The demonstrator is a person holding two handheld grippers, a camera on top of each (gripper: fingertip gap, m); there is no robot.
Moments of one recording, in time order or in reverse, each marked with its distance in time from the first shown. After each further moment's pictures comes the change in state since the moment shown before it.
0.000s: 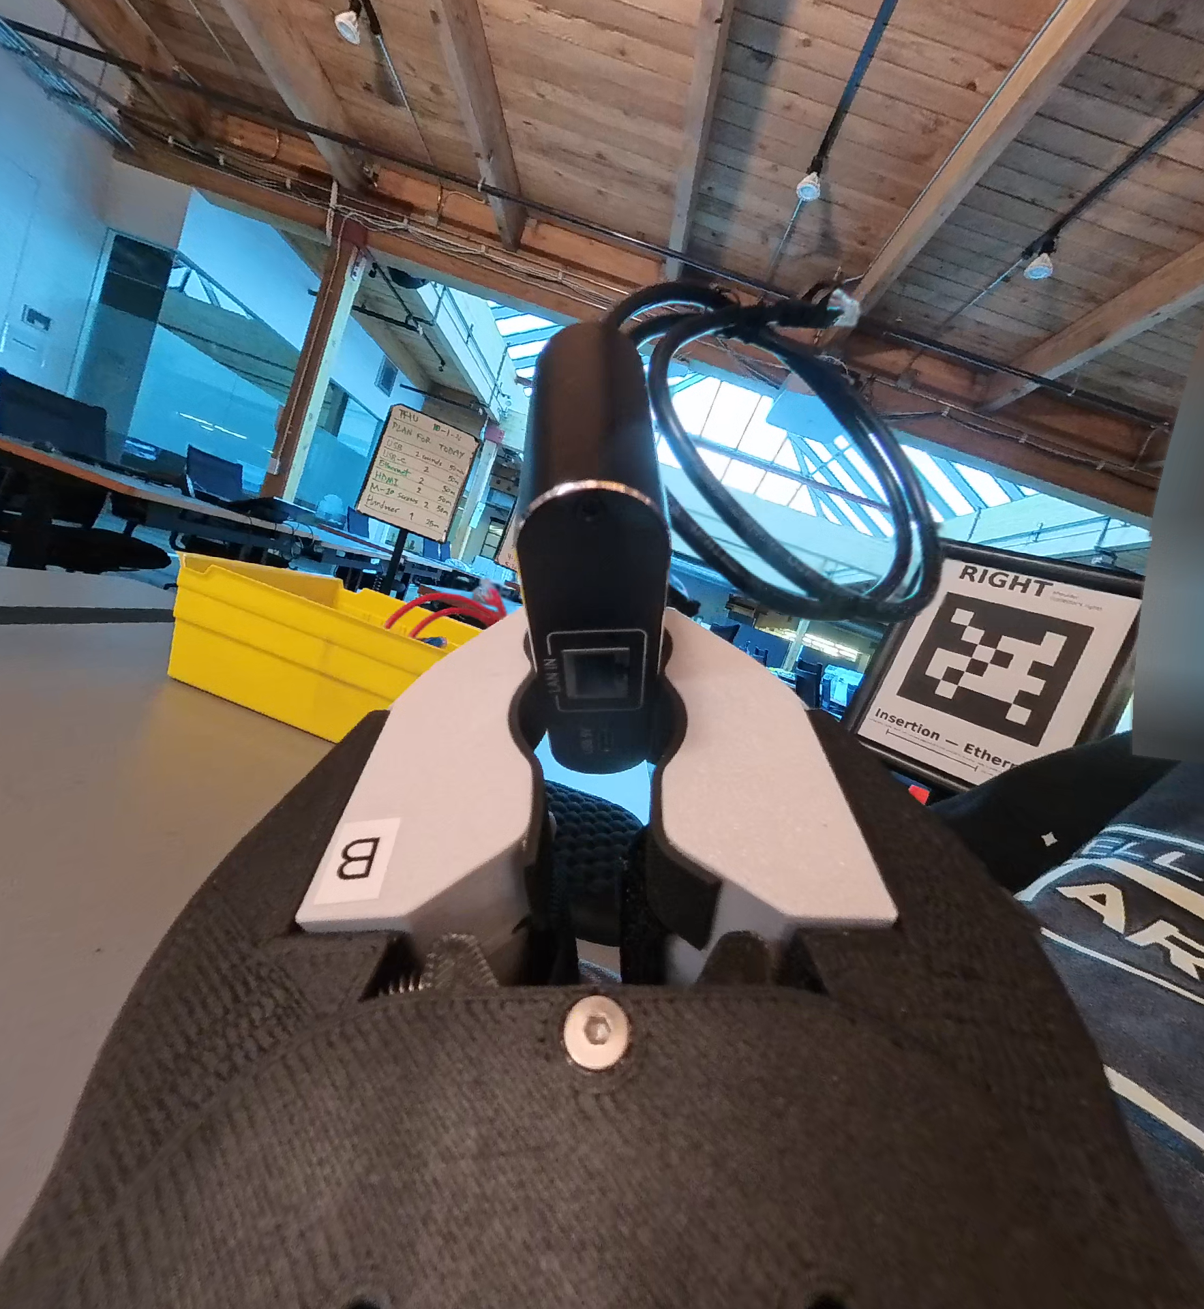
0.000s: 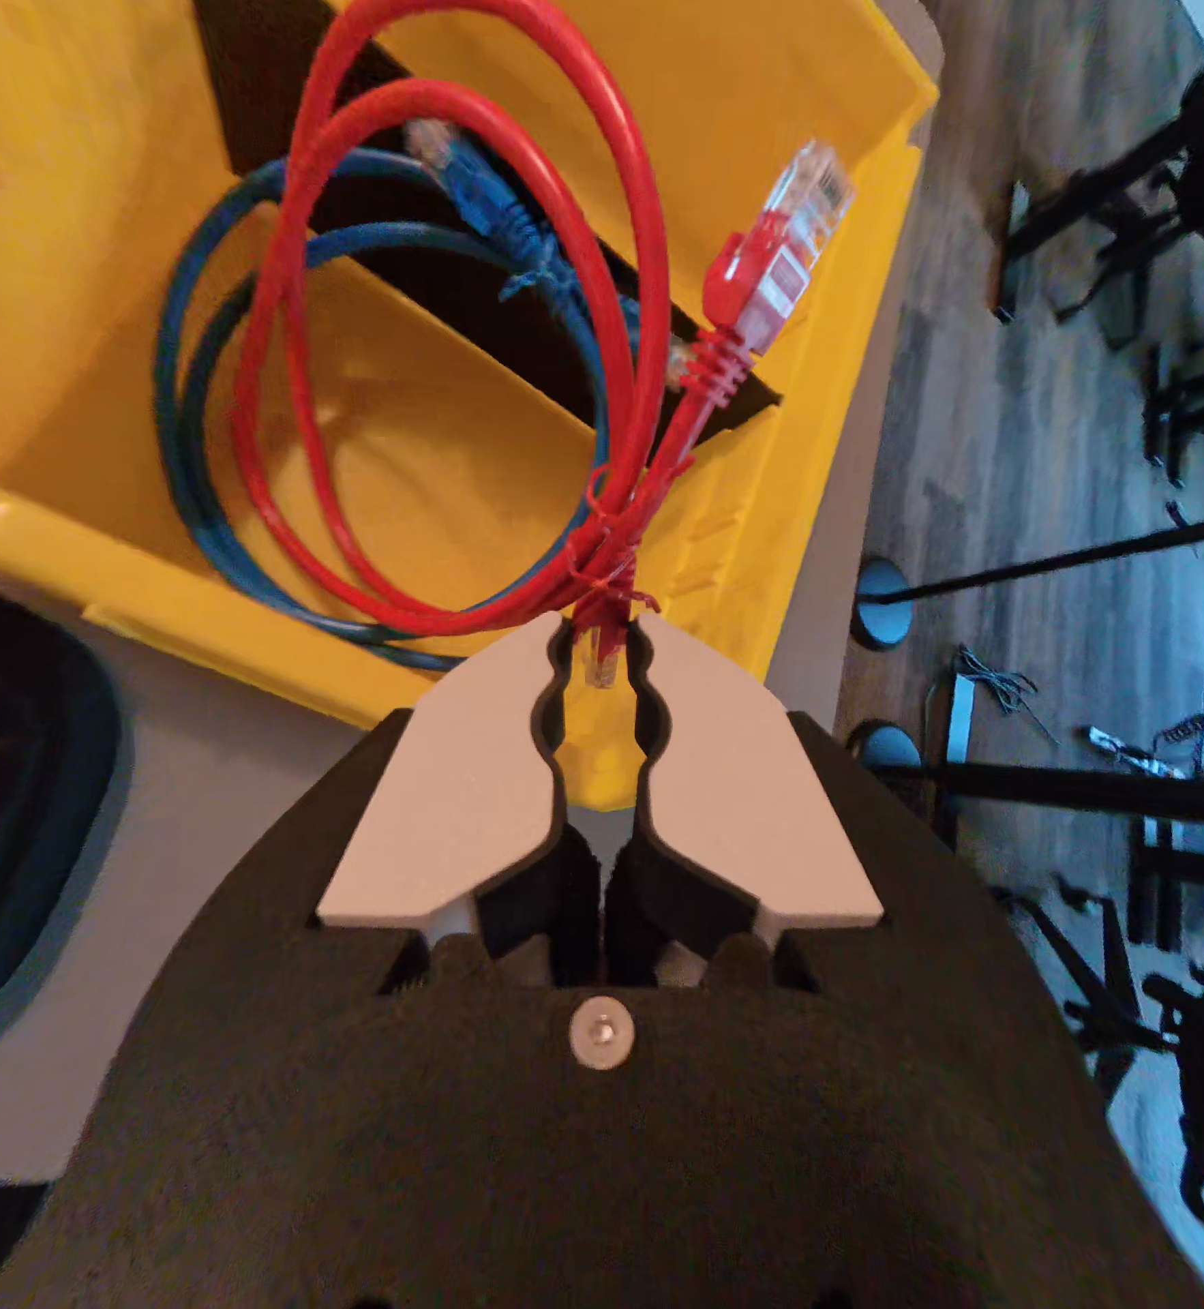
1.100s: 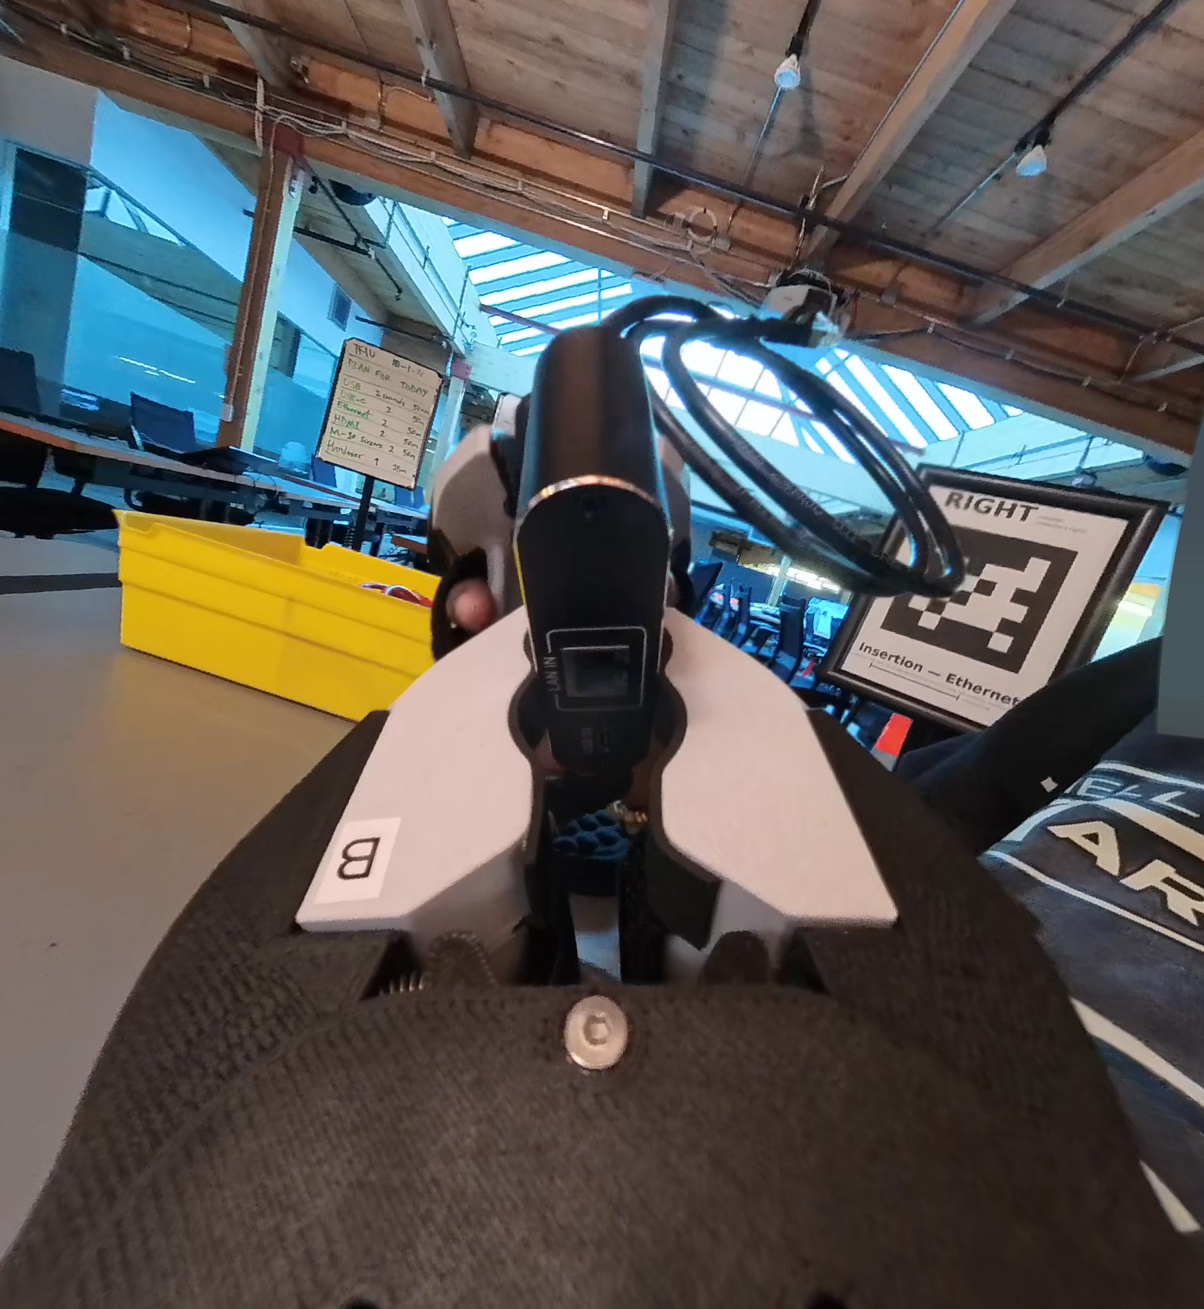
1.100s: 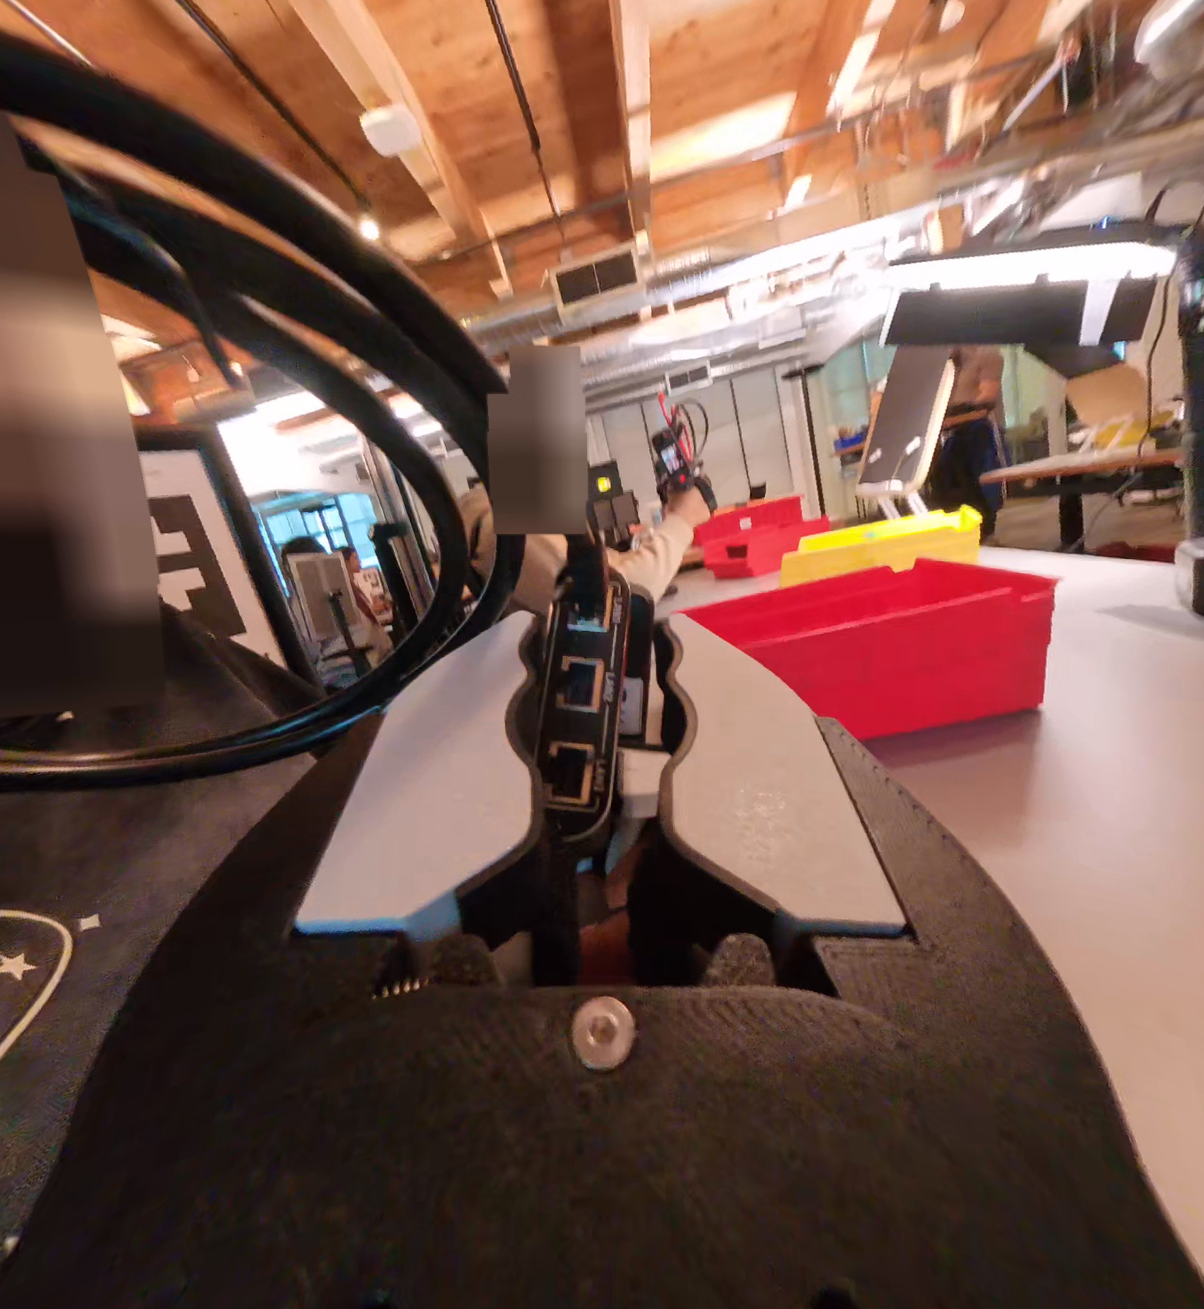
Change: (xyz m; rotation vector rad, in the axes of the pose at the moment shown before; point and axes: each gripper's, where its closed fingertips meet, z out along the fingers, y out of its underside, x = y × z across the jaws) left arm 0.010 0.019 0.007 -0.104 0.047 0.025; right arm -0.335 -0.230 -0.191 1.118 -1.599 0.219
